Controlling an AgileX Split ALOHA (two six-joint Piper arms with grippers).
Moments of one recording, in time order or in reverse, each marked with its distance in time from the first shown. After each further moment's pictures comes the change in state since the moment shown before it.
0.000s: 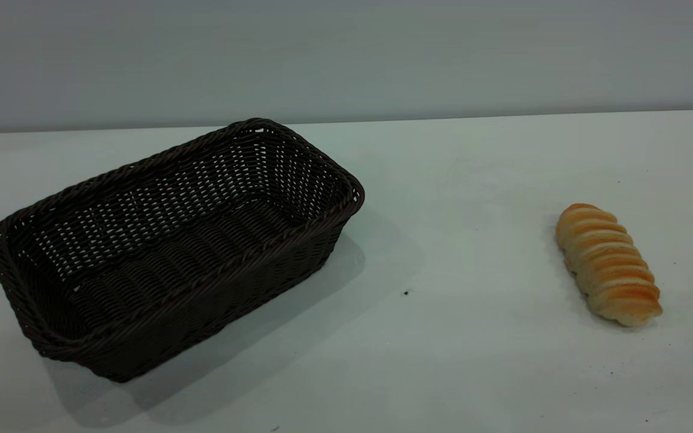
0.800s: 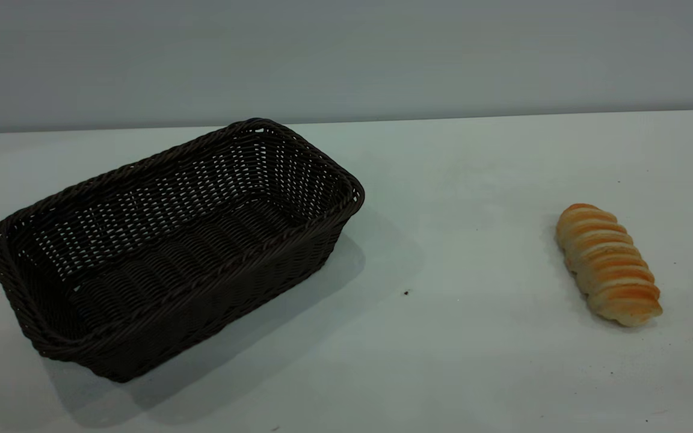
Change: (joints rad) left arm -0.090 0.000 0.000 0.000 0.000 0.000; right arm 0.013 0.000 0.000 0.000 0.000 0.000
